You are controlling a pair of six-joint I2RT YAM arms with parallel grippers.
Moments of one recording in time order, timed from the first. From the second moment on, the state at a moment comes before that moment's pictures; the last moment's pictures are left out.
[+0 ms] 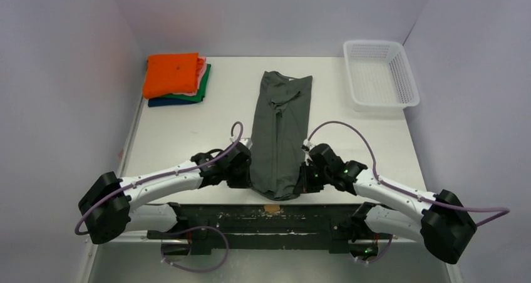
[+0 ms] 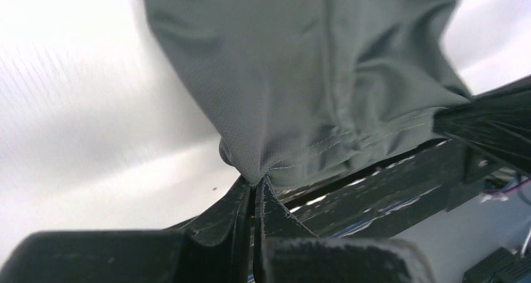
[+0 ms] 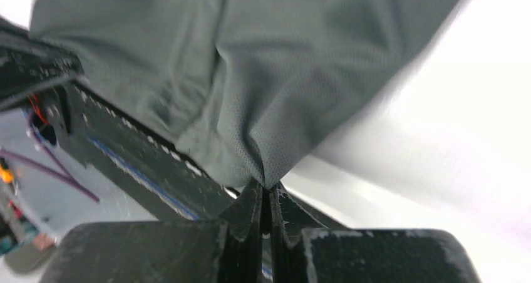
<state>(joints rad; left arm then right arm) -0.93 1.22 0.64 -0.47 0.02 -0.86 0.77 1.05 0.45 -0.38 -0.29 0.71</state>
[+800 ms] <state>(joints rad) -0.59 1.68 1.31 -0.49 -0.03 -0.62 0.54 1.46 0.93 -0.24 0.12 0.66</state>
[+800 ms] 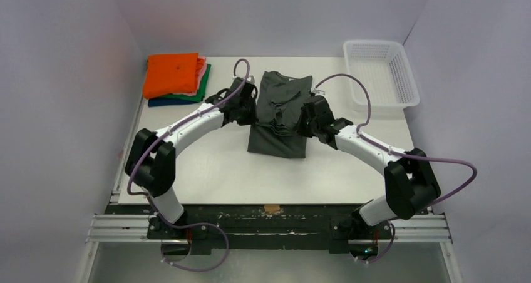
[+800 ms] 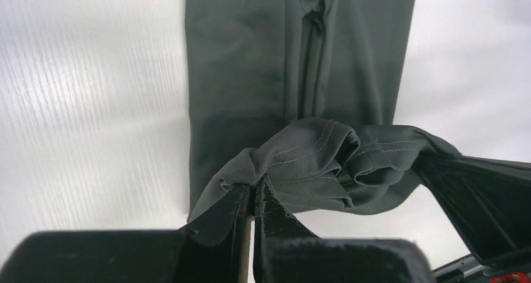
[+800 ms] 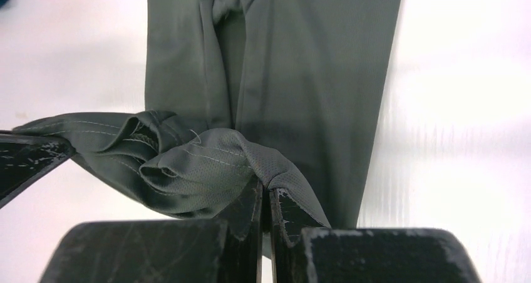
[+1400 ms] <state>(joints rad) -0.50 2.01 1.62 -0.51 0.11 -0.53 0.39 1.66 1.05 -0.14 0.13 0.62</state>
